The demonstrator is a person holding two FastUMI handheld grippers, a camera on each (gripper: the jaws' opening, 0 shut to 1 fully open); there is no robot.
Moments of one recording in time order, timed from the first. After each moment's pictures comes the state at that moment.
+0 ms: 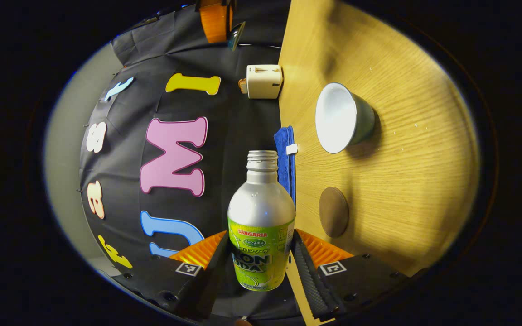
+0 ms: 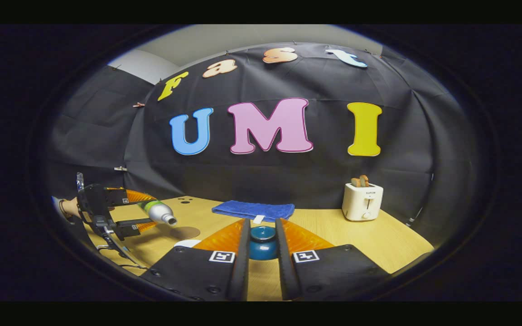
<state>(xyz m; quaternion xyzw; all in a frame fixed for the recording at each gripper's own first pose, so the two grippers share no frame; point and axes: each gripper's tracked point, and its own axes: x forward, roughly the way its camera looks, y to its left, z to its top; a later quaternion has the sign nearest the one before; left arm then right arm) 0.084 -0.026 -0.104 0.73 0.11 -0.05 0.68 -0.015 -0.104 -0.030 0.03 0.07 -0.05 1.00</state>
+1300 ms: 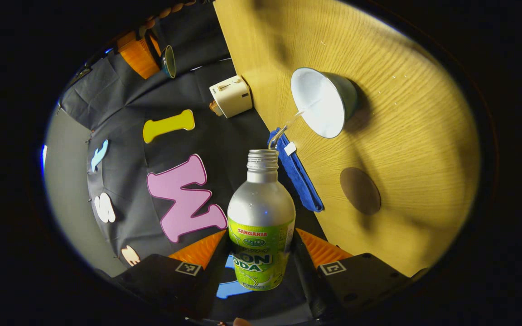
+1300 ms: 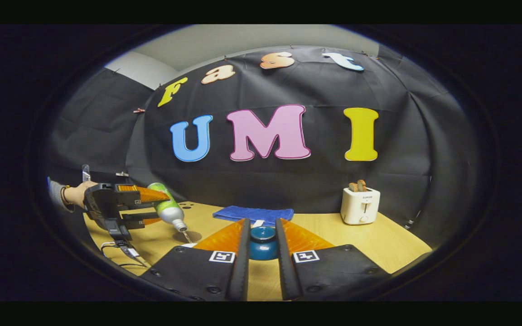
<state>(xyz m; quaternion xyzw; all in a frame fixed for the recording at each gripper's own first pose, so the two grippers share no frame) 0.115 -0.047 -0.070 0.85 0.07 -0.07 0.51 -0.025 -0.110 -0.013 0.04 0.05 -0.05 1.00</state>
